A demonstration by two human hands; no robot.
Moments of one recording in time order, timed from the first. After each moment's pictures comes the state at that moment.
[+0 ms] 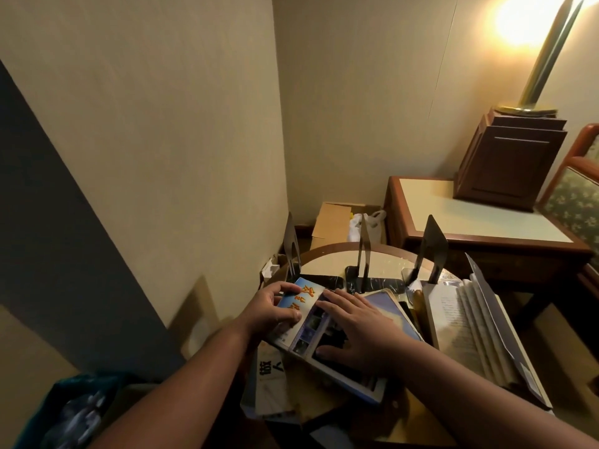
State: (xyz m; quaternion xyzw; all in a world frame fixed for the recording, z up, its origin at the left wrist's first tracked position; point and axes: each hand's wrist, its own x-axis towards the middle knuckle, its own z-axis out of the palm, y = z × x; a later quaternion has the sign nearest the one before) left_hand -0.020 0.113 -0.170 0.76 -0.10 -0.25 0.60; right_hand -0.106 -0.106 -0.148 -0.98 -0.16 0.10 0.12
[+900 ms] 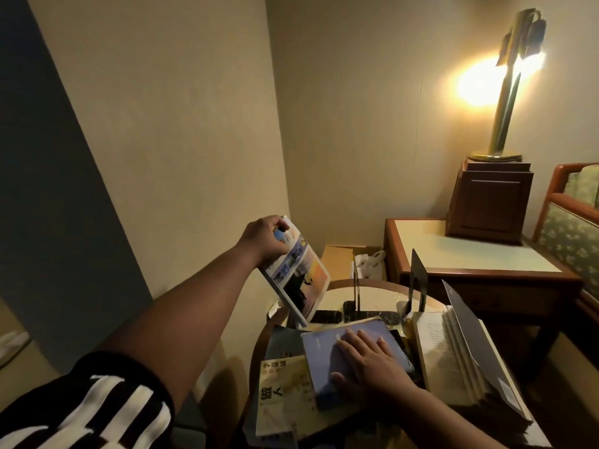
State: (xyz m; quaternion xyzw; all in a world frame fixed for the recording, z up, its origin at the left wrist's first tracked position) left_hand 0.025 0.081 0.006 0.93 -0.19 0.10 0.29; right_hand -0.147 -0.122 -0.173 -0.99 -0.07 0.08 0.11
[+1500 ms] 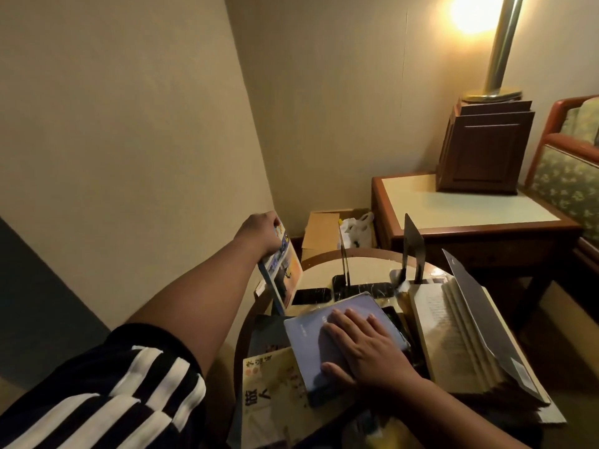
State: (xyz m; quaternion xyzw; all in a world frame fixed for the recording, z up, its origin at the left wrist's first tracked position) left_hand 0.115 0.020 -0.067 0.98 -0.16 0.04 0.10; right_hand -0.121 -0.136 -0.202 -0.99 -0.11 0.01 0.11
